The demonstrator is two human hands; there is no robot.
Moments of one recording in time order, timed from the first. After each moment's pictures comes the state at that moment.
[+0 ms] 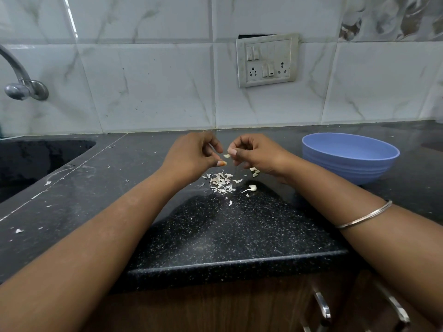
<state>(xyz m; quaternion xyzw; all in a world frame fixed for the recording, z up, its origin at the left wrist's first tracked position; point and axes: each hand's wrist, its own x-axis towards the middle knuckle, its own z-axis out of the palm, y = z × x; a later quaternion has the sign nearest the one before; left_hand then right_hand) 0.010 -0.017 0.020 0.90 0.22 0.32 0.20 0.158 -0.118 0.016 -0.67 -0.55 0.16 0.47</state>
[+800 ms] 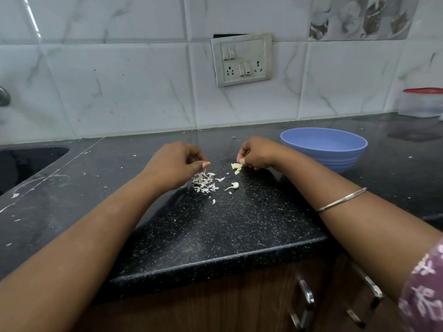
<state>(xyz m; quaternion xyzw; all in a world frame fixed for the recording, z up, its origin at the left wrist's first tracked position) 0.011 -0.014 0.014 0.94 0.19 0.24 0.14 0.187 -0.131 0.026 -0.85 -0.46 0.10 0.23</state>
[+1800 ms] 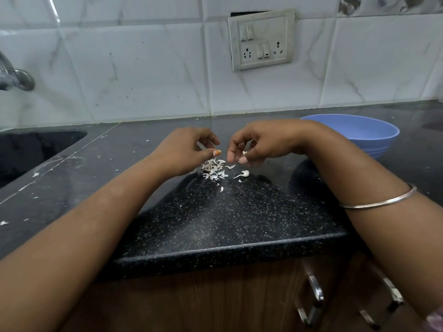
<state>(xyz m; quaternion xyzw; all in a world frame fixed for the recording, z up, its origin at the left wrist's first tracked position) 0.010 -0.017 0.015 0.94 0.18 0.24 0.14 0.167 -0.147 0.046 -0.71 -0.65 0.20 0.17</state>
